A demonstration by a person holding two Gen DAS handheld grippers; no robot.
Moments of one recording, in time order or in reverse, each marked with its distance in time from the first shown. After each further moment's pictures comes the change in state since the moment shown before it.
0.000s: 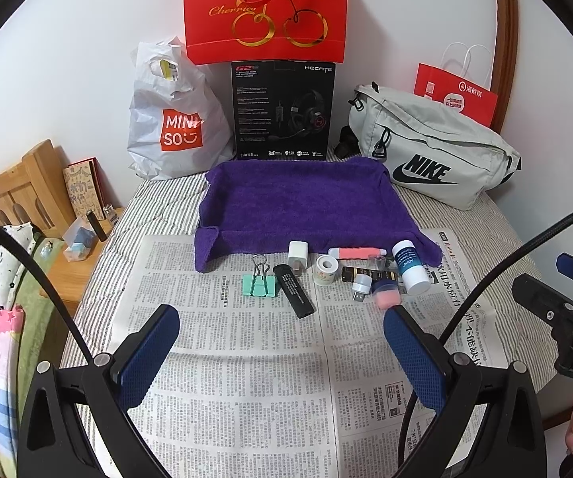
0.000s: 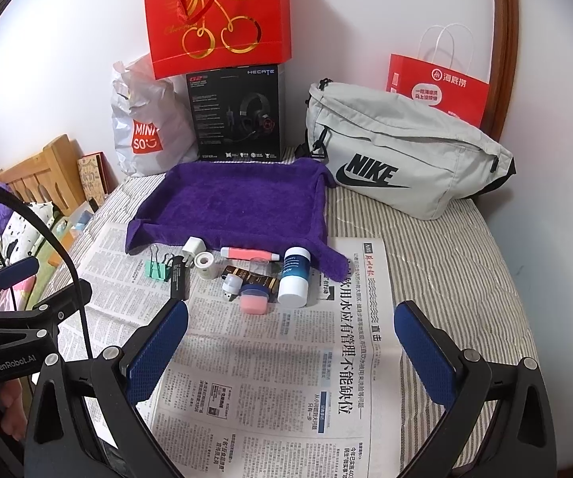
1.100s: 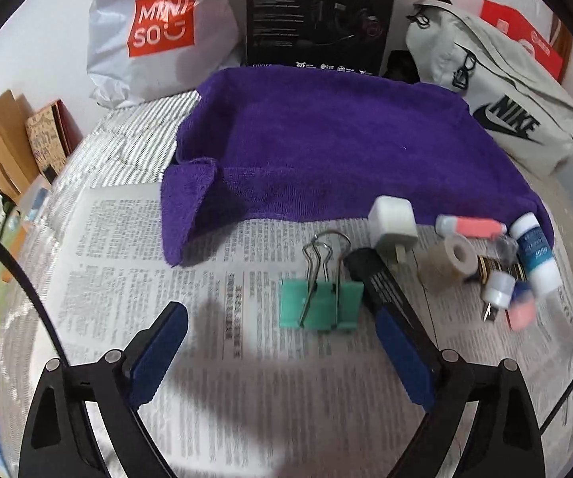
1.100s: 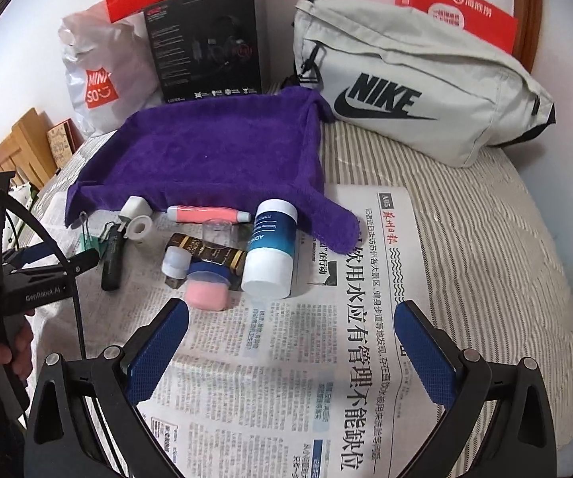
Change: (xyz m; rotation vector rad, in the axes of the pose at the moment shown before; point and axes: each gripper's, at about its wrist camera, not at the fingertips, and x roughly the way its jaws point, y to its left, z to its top) left arm 0.195 0.044 -0.019 -0.028 0.249 -0.022; right arm 0.132 -0.022 -0.013 0.029 0.177 -0.002
